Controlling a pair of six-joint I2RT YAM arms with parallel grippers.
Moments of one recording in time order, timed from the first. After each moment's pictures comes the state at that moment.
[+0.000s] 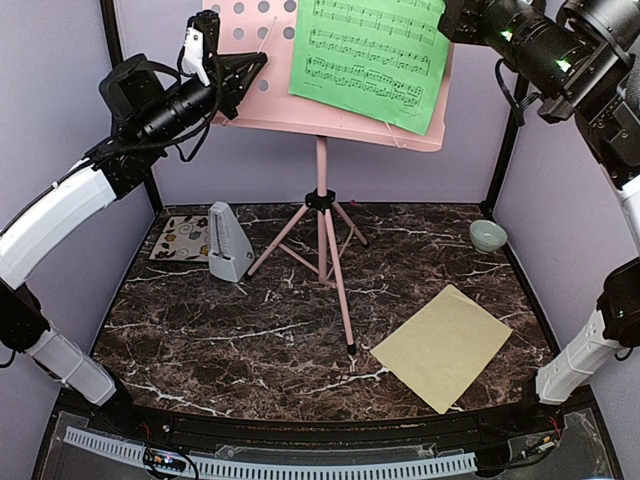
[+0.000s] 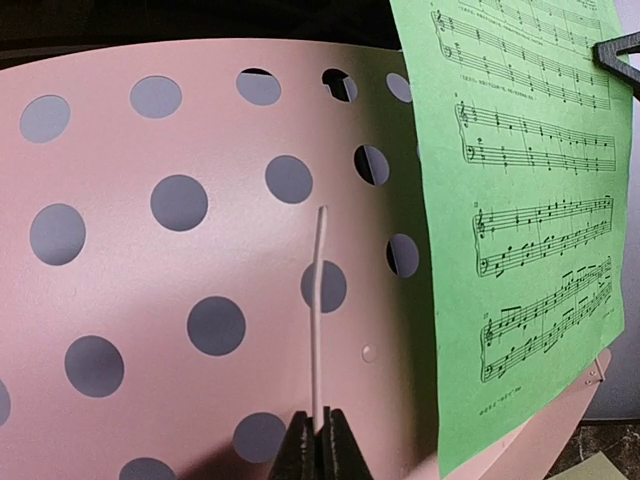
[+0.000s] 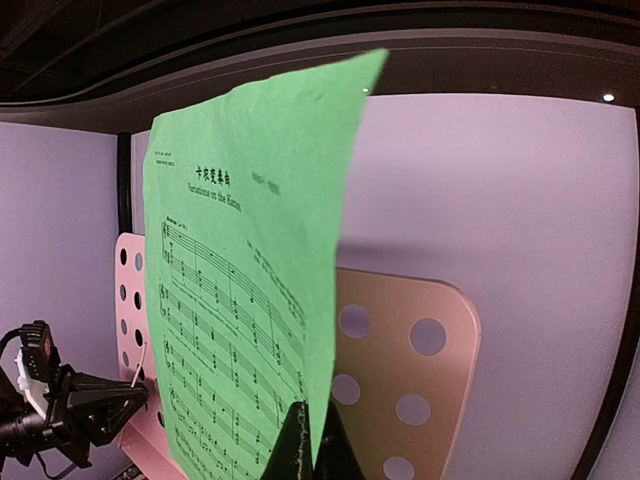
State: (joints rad) left arm -0.63 1.47 1.66 0.16 0.27 0.18; right arm 1.27 1.51 2.23 -0.21 0.82 -0.38
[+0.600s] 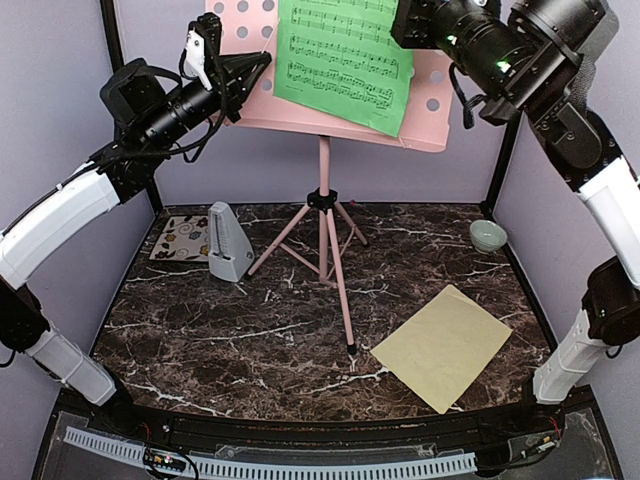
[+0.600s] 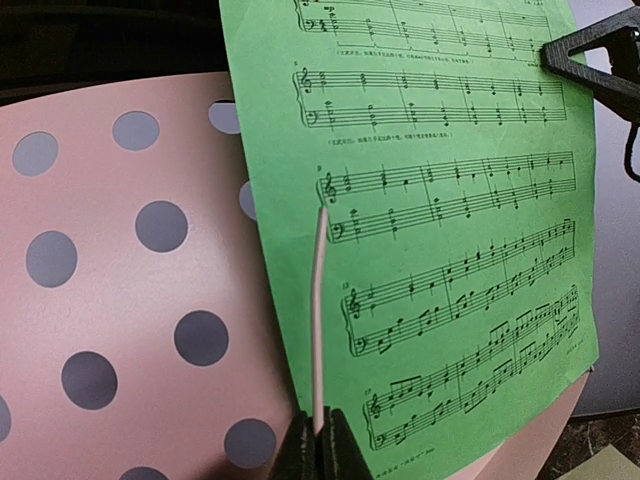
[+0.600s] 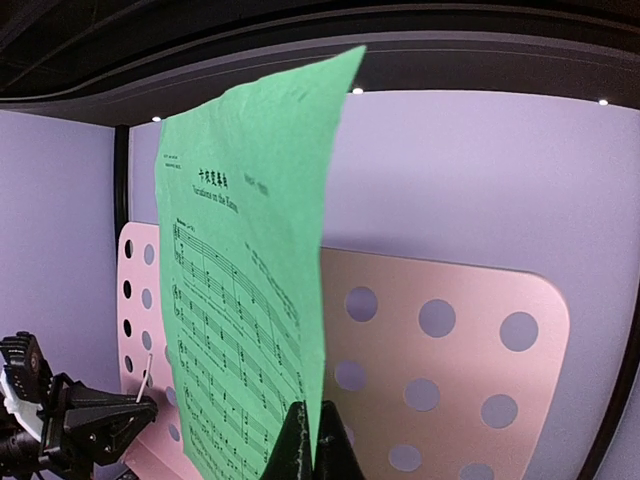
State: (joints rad) left arm -0.64 1.47 1.62 0.26 0.32 0.23; right arm 1.29 1.61 2.24 -0.09 0.86 -0.44
